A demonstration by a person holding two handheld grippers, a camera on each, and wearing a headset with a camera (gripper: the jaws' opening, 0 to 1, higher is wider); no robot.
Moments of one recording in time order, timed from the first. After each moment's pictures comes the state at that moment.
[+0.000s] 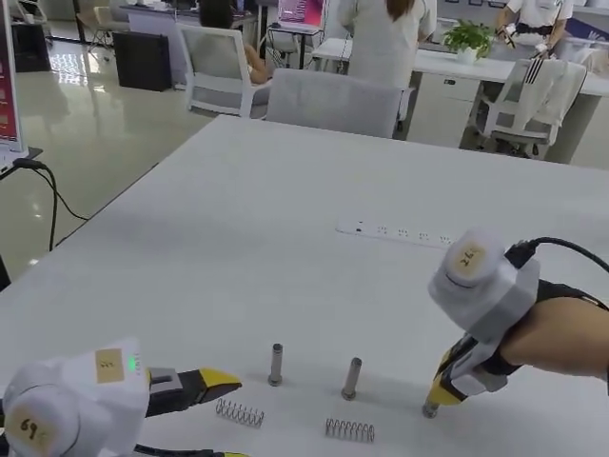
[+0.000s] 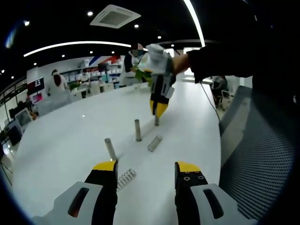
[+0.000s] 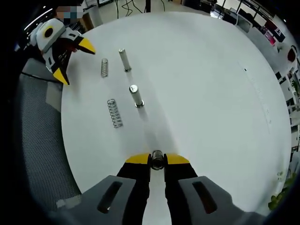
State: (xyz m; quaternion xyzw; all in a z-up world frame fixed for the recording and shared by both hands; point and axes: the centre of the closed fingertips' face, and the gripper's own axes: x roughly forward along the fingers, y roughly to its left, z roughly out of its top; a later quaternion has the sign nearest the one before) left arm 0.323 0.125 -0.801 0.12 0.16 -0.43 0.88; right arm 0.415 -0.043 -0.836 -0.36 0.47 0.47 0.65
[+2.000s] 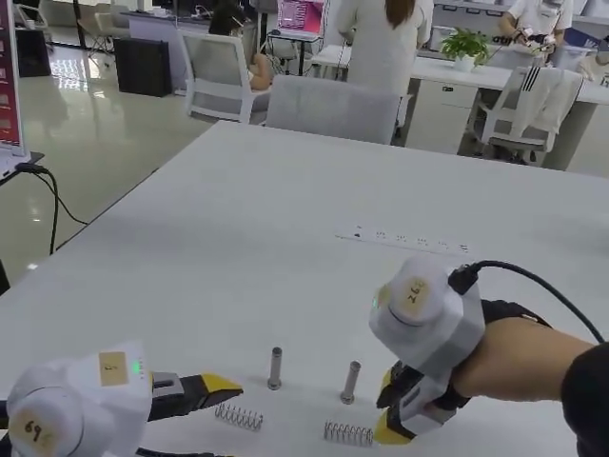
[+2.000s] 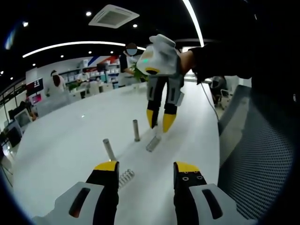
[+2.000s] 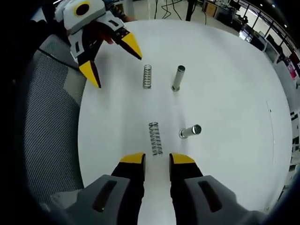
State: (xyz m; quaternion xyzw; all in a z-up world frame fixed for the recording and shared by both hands) left arm 0.320 0.124 -0.801 0.12 0.16 -0.43 0.88; right arm 0.362 0.022 -0.841 -0.41 0.41 0.57 0.58
